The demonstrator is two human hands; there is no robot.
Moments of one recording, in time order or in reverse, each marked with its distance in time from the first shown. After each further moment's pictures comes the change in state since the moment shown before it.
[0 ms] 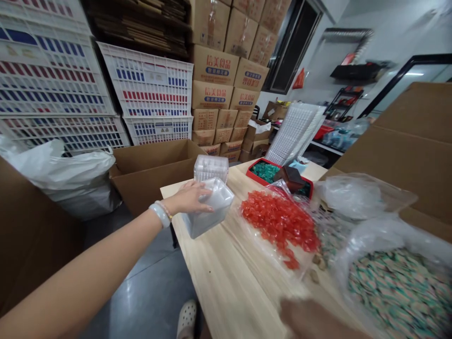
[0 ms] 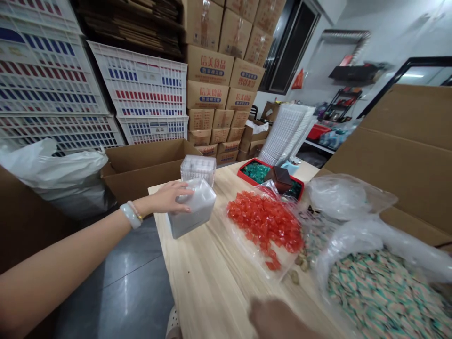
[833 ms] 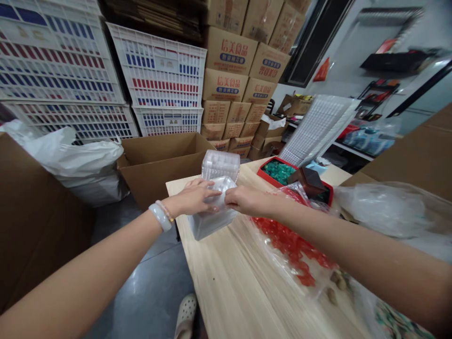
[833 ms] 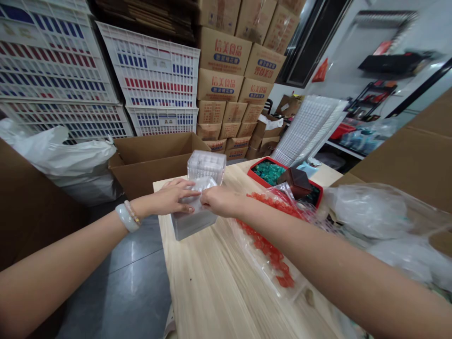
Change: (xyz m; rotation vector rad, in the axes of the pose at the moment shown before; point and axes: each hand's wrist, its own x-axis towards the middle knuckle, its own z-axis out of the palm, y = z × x) left_hand -0.003 -0.012 0.000 0.013 -0.003 0.043; right_hand 0.203 0.034 -0.093 -0.166 0.006 -0.407
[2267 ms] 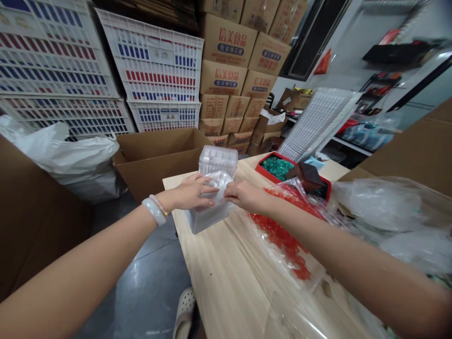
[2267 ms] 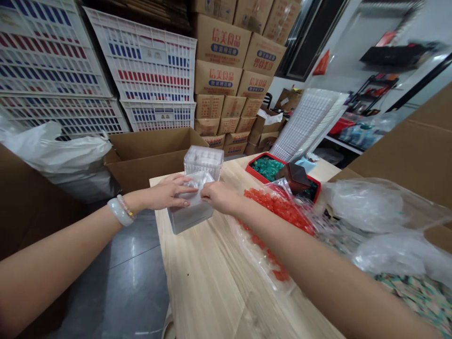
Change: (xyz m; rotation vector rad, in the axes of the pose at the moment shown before) left_hand 0.007 -0.004 -0.001 -0.016 -0.037 0.070; right_hand -0.005 0.010 0.020 0.107 0.153 0.077
